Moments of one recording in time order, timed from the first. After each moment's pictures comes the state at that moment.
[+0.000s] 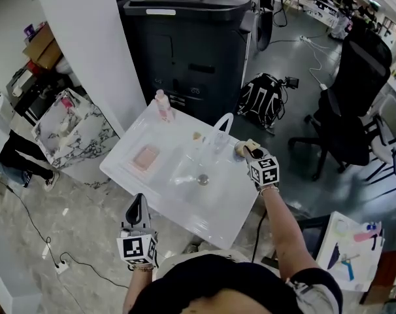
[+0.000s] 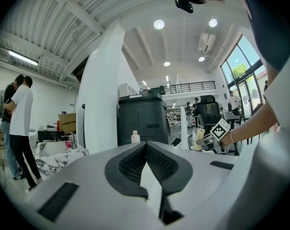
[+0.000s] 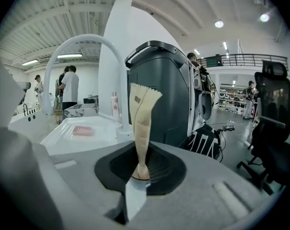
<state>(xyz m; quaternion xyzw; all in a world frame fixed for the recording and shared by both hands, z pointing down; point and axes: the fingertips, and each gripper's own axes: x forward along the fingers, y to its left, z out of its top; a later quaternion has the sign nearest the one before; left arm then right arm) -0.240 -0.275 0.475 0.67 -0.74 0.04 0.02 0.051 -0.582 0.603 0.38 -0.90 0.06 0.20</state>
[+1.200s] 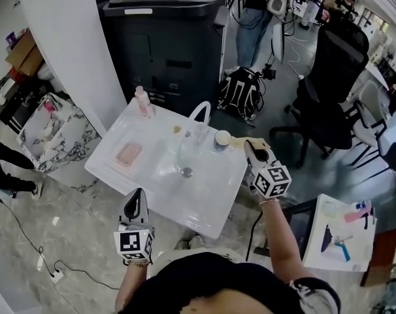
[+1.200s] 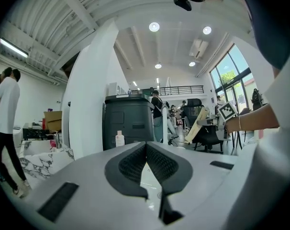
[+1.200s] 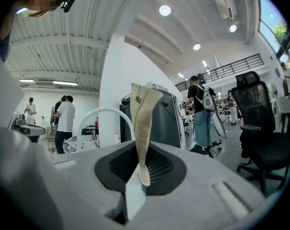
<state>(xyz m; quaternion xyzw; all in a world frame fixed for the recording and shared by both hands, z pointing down) -0.187 -0.270 0.481 0.73 -0.69 0.04 0.02 0.116 -0.483 0.475 0.43 -0.90 0.05 0.02</state>
